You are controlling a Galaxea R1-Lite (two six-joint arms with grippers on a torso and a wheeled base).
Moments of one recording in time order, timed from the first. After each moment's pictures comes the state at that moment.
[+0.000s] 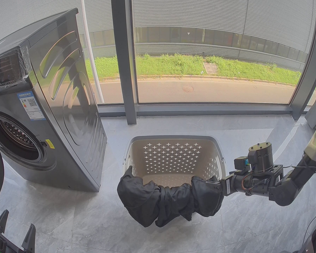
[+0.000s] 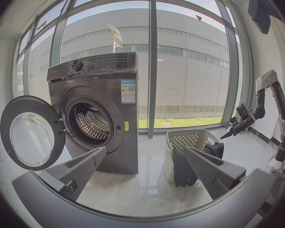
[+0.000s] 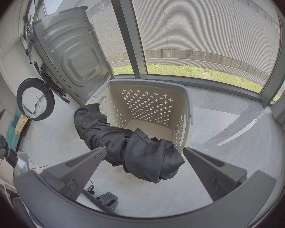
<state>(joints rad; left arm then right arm) 0.00 0.02 -0.02 0.00 -0.02 -0.01 0.44 1.97 -0.55 -0.81 0.01 0.08</state>
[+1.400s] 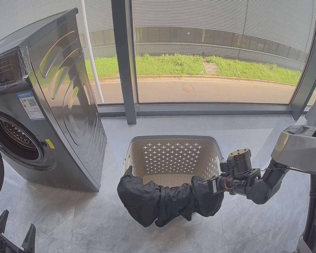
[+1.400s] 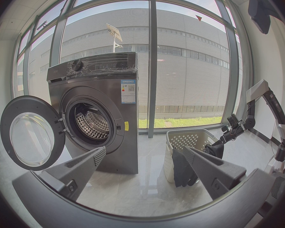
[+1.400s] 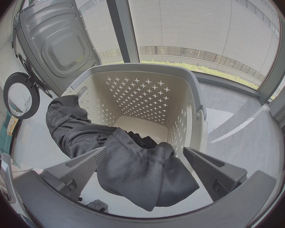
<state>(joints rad) 0.00 0.02 -0.02 0.00 -0.02 -0.01 0.43 2.26 -0.72 -0.88 -0.06 0.08</state>
